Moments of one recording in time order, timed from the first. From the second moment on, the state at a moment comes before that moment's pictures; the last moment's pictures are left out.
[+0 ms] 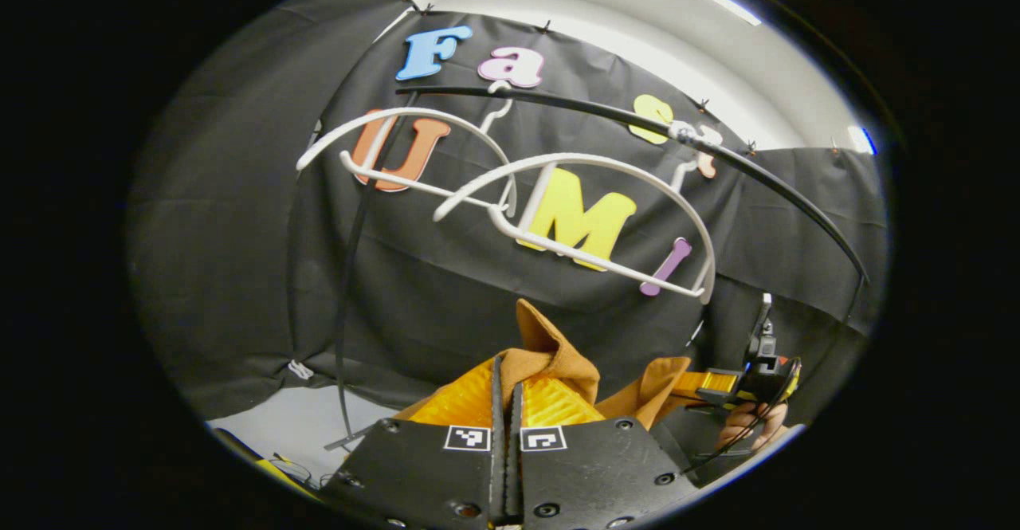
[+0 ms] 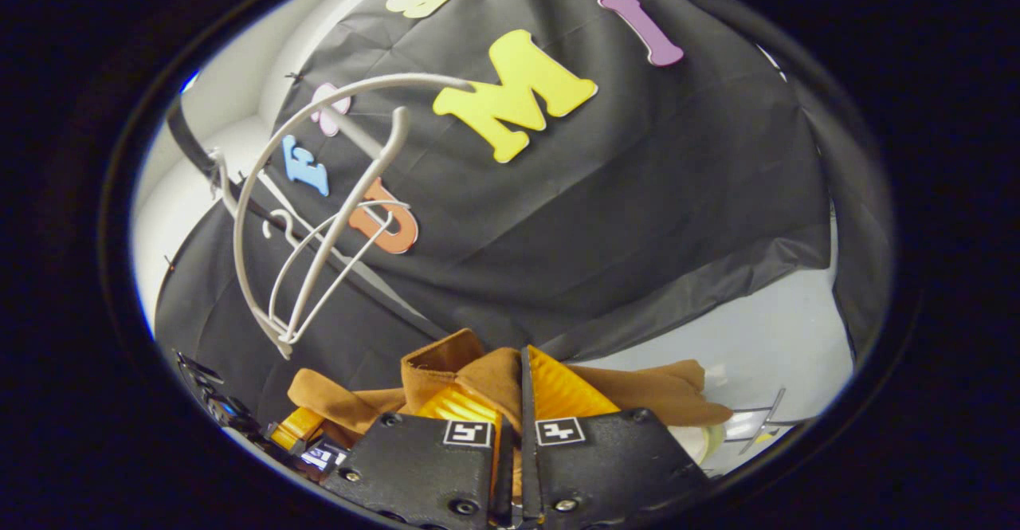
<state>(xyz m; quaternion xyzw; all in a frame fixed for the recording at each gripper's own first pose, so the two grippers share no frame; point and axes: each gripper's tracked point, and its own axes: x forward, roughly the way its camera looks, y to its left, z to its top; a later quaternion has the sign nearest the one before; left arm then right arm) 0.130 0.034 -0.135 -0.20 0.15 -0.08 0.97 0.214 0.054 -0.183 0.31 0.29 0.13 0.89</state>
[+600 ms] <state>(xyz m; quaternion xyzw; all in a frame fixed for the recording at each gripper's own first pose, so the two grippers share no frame) 0.102 -0.045 -0.100 -0.17 0.14 -0.18 0.96 0.147 0.140 -0.152 0.28 0.31 0.25 0.87</state>
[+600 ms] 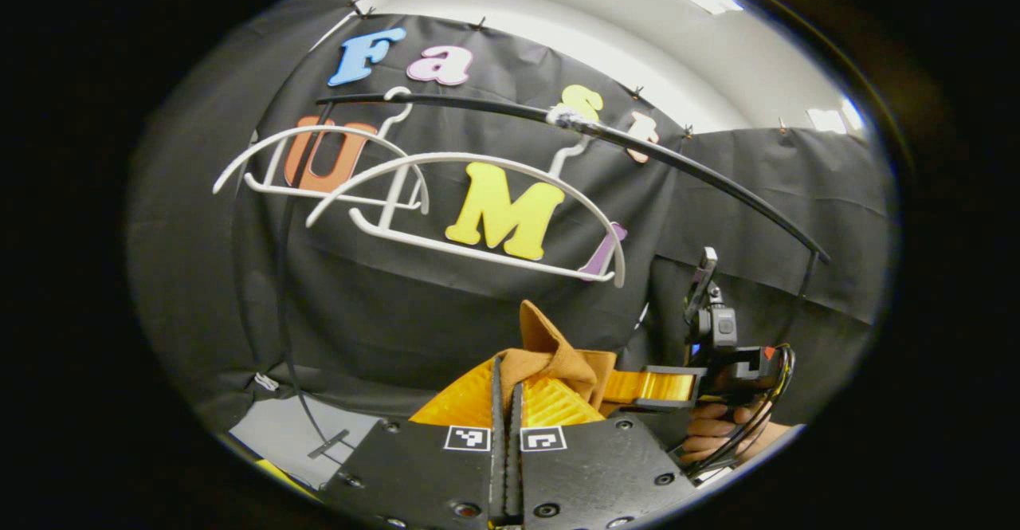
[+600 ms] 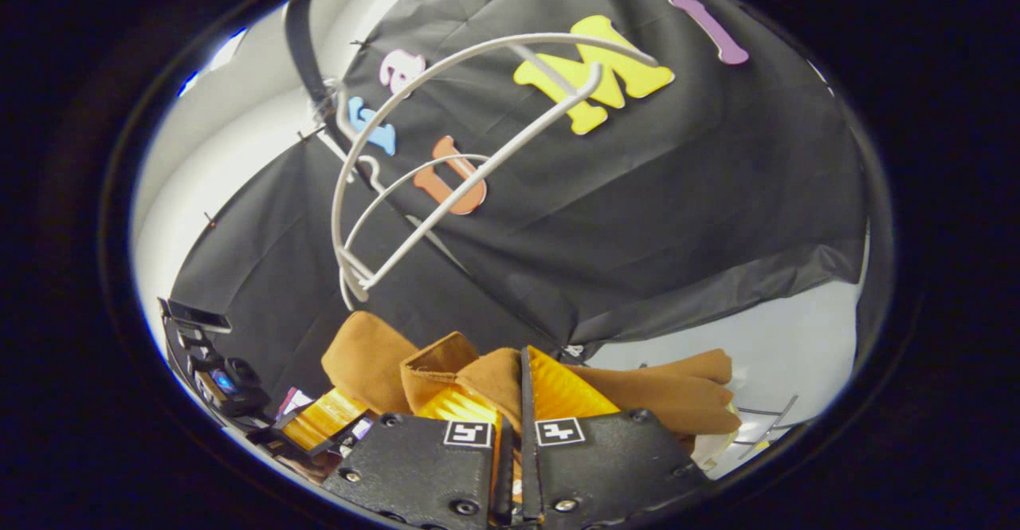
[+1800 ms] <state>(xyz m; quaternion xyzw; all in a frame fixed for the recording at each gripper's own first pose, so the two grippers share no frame) 0.072 -0.042 -0.273 -0.19 0.31 -0.18 0.91 0.143 0.187 -0.322 0.27 0.48 0.19 0.81</state>
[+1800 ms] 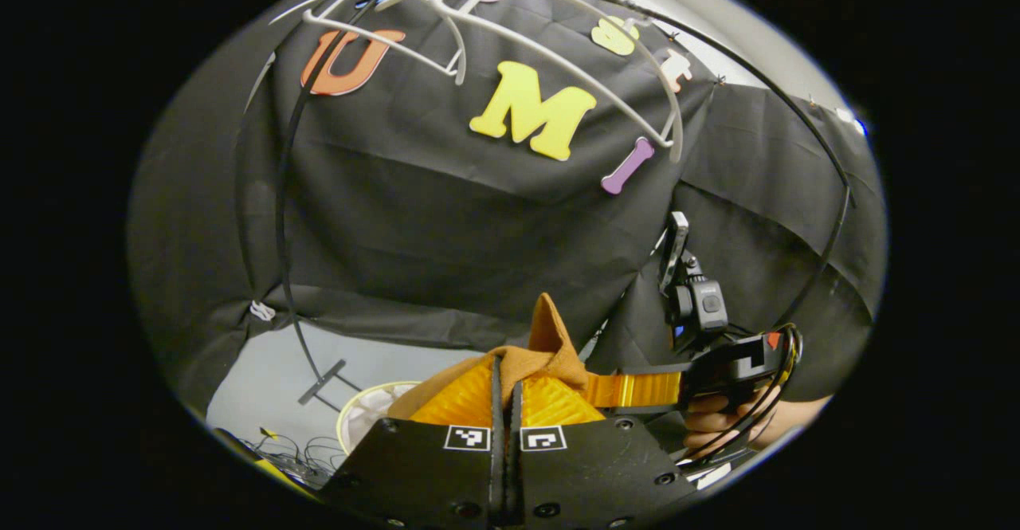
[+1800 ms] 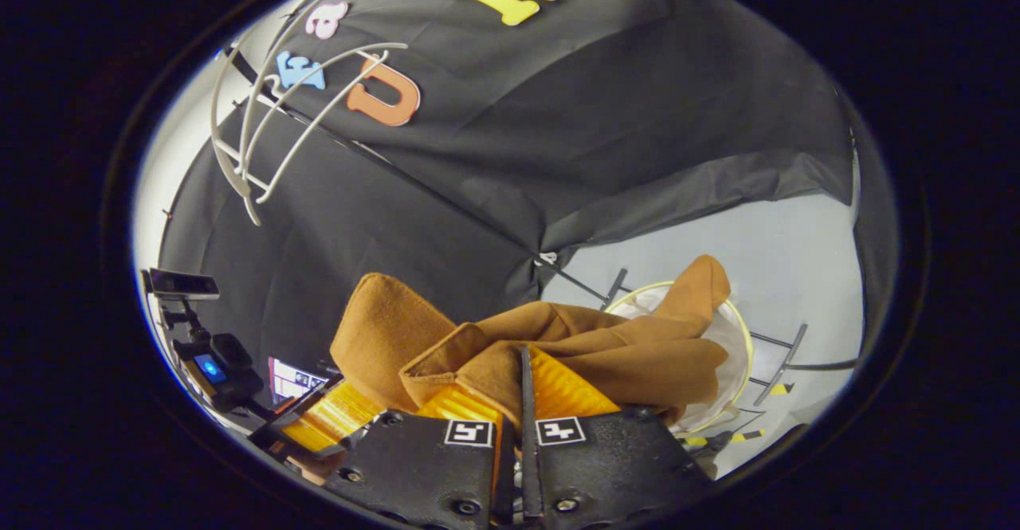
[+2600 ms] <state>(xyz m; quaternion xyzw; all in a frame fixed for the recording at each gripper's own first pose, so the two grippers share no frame) 0.061 -0.031 -0.424 -0.13 0.48 -0.17 0.85 0.126 0.119 -0.468 0.18 0.59 -0.01 0.78</state>
